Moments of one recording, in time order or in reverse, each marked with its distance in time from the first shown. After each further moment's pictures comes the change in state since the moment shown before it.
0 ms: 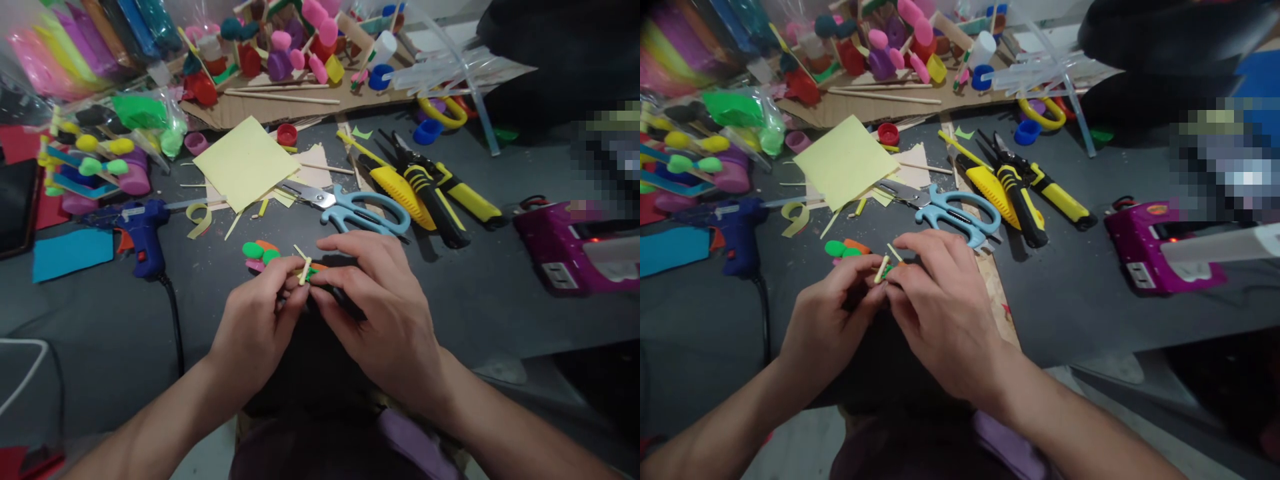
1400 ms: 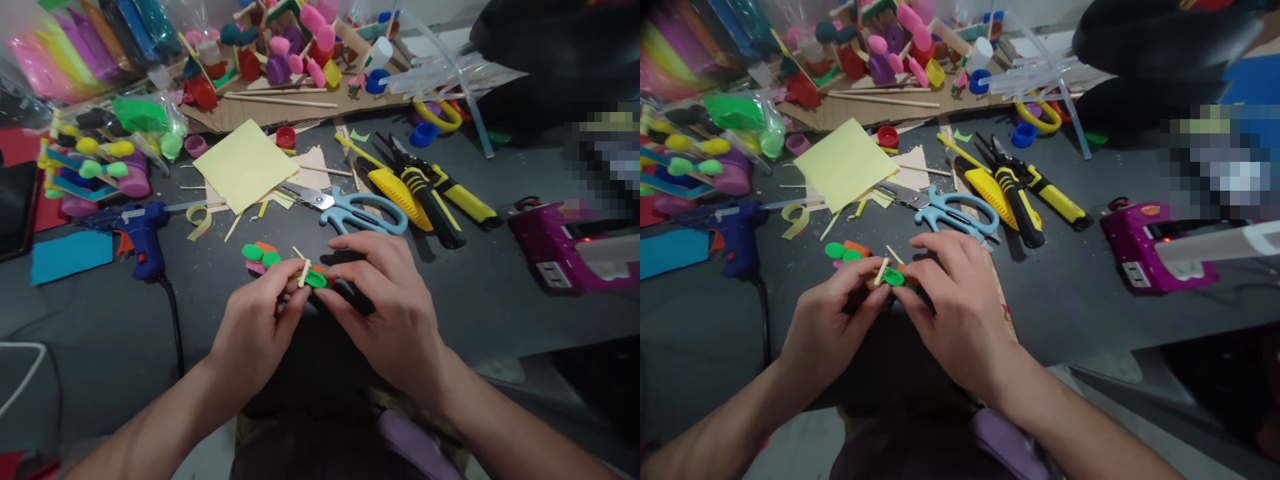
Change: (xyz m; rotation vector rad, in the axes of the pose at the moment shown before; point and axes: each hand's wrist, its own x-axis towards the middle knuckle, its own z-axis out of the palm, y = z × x) left_hand -0.001 -0.001 0.001 -0.036 -0.027 -0.040; right_hand -0.006 0.008 -0.002 -0.058 -0.013 0.057
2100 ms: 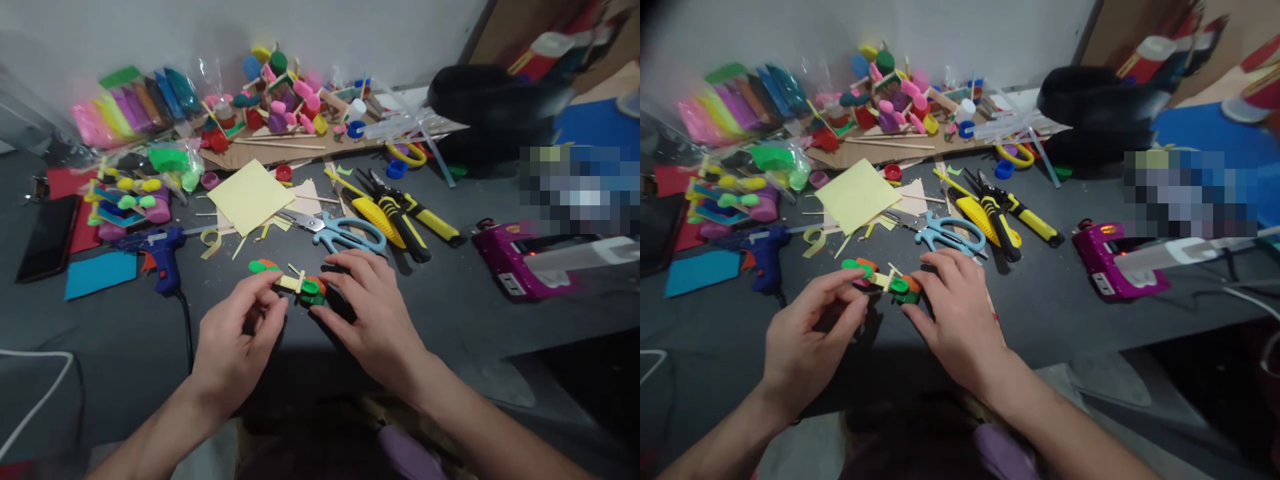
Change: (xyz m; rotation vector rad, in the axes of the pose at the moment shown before) left_hand -0.012 0.008 -0.018 -0.027 0.209 0.001; right_hand -0.005 0.003 -0.004 -0.056 -0.052 0.021
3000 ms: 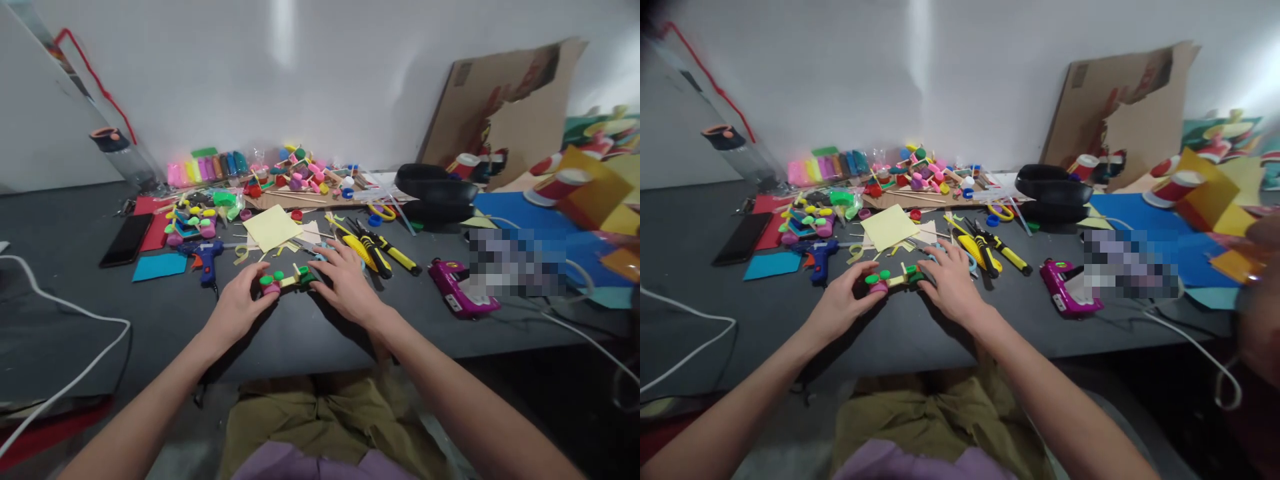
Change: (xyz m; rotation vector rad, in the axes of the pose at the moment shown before) left_hand 0.005 -0.044 -0.016 0.063 -0.056 -0.017; right_hand 0.035 0.027 0.005 -0.133 -0.044 -0.212
